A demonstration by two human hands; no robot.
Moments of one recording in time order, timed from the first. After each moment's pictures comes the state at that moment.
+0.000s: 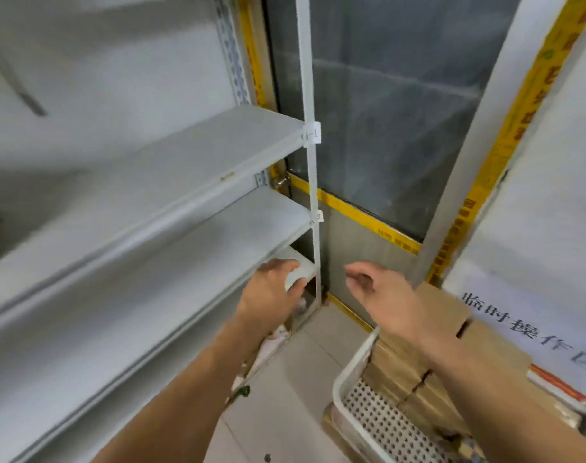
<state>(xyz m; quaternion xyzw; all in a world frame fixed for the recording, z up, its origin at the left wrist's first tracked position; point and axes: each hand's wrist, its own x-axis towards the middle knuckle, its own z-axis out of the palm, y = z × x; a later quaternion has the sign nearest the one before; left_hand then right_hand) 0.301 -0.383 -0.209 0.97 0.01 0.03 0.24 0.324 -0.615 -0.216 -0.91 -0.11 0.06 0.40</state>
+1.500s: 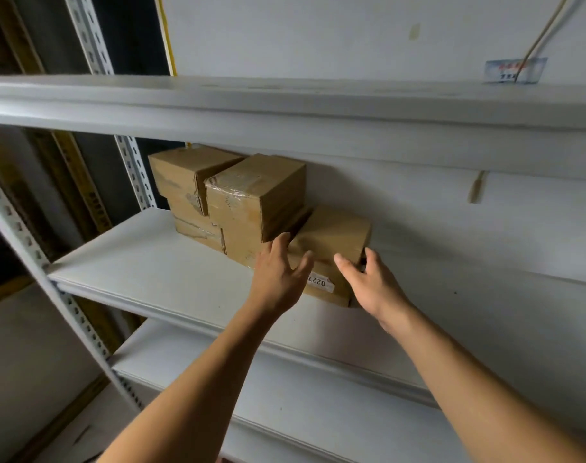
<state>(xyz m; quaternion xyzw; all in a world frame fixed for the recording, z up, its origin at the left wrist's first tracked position) 0.181 0.124 -0.104 0.76 0.50 0.35 0.23 0.351 0.046 -0.098 -0.71 -0.46 0.25 0.47</state>
